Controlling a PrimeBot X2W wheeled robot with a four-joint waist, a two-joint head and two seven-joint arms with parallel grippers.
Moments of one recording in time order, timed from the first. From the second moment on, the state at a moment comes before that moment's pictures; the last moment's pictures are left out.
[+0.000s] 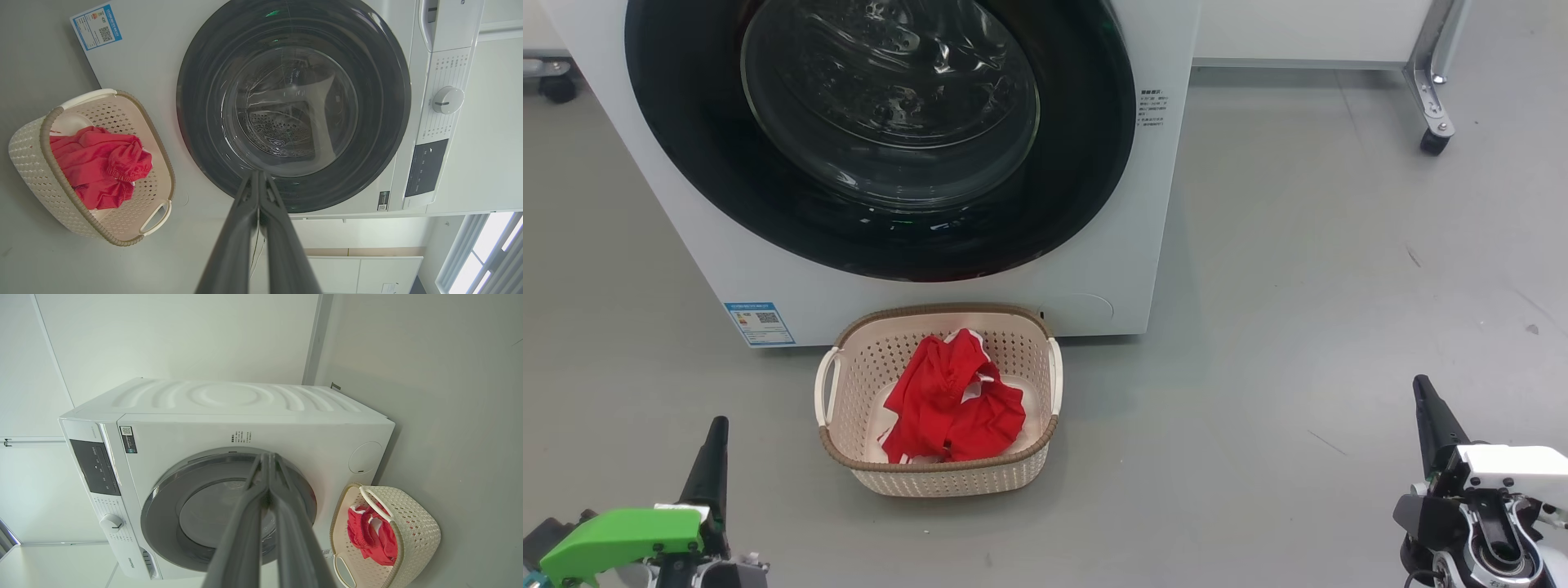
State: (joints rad) left arm -0.06 0.07 0.03 0.28 -1.65 -0.12 0.06; right arm -0.05 -0.09 -0.05 0.27 1.67 0.12 0.04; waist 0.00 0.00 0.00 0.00
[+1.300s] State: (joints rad) left arm -0.06 0.07 0.03 0.28 -1.65 -0.12 0.07; right arm -0.05 -0.09 -0.05 0.28 1.67 0.12 0.04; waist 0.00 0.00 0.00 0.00
